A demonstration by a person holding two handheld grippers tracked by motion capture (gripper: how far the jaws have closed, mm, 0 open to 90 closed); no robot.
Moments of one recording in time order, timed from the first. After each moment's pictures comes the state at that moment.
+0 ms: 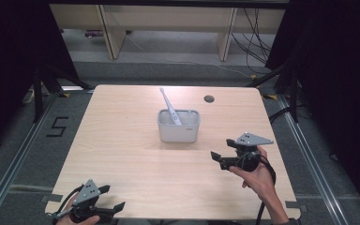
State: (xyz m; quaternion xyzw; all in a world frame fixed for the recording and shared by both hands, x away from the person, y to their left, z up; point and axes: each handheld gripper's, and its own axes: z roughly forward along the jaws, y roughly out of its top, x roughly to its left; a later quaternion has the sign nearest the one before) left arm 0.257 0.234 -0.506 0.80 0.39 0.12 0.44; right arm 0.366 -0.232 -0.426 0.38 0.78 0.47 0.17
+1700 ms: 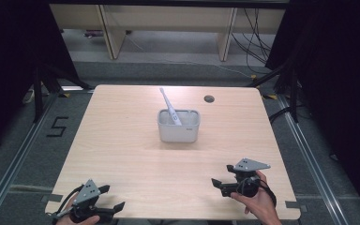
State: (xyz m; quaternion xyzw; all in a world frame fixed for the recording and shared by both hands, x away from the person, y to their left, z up) left arm 0.257 0.234 -0.507 0.80 0.40 0.13 0.44; right arm 0.321 -0.241 -0.477 0.39 0.81 0.42 0.13
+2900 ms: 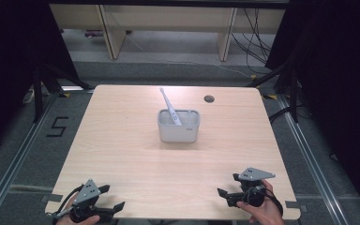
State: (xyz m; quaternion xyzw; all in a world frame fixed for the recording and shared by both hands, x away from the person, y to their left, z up) left arm 0.257 0.233 -0.507 0.79 0.40 0.13 0.44; right arm 0.299 -0.255 -0.489 0.41 0.81 0.39 0.11
